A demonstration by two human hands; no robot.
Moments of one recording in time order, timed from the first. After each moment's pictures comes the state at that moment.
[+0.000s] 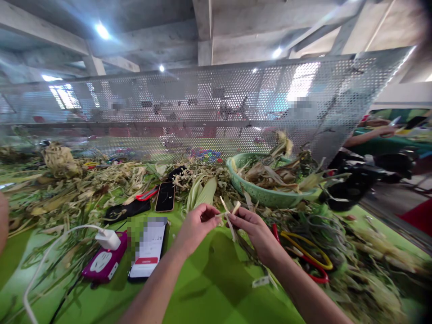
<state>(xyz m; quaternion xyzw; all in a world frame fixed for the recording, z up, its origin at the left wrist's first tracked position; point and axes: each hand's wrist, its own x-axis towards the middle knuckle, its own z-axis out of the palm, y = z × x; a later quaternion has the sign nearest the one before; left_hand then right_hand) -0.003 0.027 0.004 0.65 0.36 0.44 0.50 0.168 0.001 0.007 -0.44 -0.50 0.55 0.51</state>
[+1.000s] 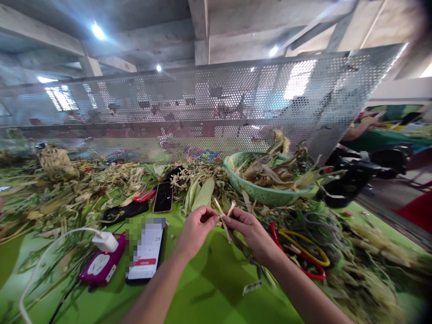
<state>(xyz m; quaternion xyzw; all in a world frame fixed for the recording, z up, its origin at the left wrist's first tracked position) 0.003 0.020 0.009 0.62 0.37 0.45 0.53 0.169 0.001 0.005 -0.45 -0.54 0.52 0.49</state>
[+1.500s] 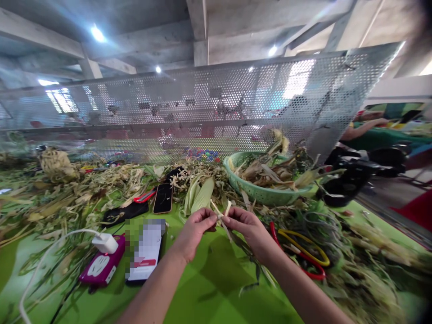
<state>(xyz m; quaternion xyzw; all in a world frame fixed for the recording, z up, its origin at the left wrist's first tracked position) 0.007 0.022 -0.006 0.44 0.29 0.46 0.72 0.167 -0.001 0.009 -0.42 -0.51 0.55 0.51</state>
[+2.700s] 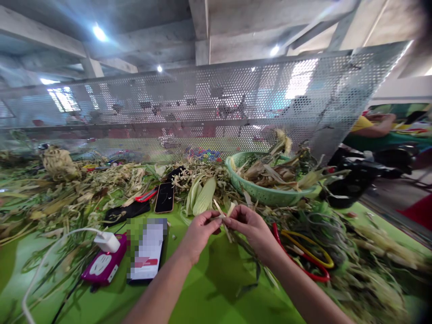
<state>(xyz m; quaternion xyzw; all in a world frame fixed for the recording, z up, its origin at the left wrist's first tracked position) 0.013 0.019 -0.004 0.49 0.35 0.44 0.66 0.171 0.008 -0.002 -0.47 -0.56 0.43 0.53</state>
